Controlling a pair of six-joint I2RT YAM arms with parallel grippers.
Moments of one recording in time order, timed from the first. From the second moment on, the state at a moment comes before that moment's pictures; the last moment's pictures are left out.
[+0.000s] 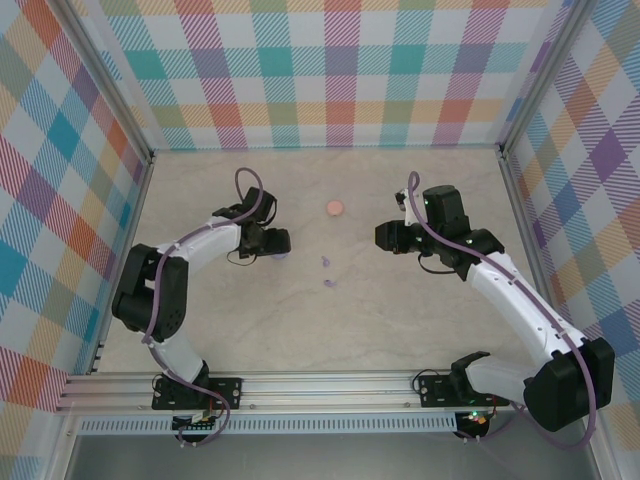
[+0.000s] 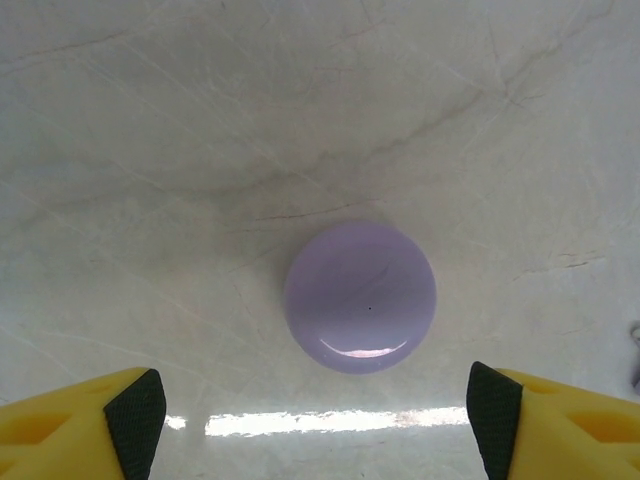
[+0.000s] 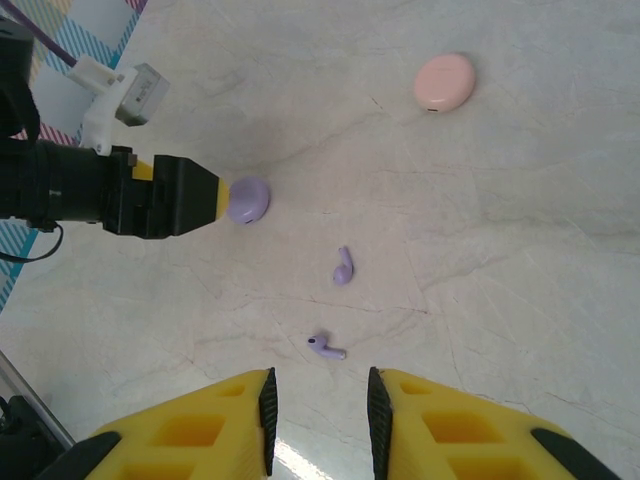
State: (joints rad) left arm -0.38 1.73 1.14 -0.59 -0.01 -0.47; right arm 0.40 1.17 1.00 -0.55 -0.39 0.31
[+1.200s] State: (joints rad) left arm -0.44 1.98 1.35 -0.62 0.04 -0.38; right arm 0.40 1.22 1.00 -0.55 -0.37 0.31
